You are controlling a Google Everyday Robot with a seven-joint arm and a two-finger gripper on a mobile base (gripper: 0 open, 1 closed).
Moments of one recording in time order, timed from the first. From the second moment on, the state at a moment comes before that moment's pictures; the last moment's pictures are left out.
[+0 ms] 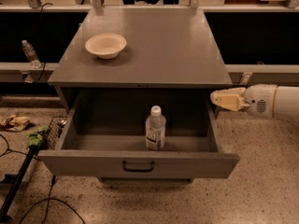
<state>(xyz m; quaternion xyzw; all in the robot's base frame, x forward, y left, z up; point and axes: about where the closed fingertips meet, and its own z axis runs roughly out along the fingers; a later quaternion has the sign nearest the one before) 0.564 -0.207 0.813 -0.28 0.78 0.32 0.46</state>
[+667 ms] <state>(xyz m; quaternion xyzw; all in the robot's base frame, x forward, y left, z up) 0.571 -0.195 0.821 -0.29 0.77 0.32 0.47</state>
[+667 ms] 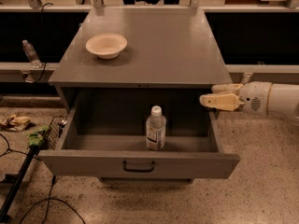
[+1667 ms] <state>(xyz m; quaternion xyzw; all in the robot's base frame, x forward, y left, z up) 0.570 -0.188 0.830 -0.31 0.75 0.34 0.48</state>
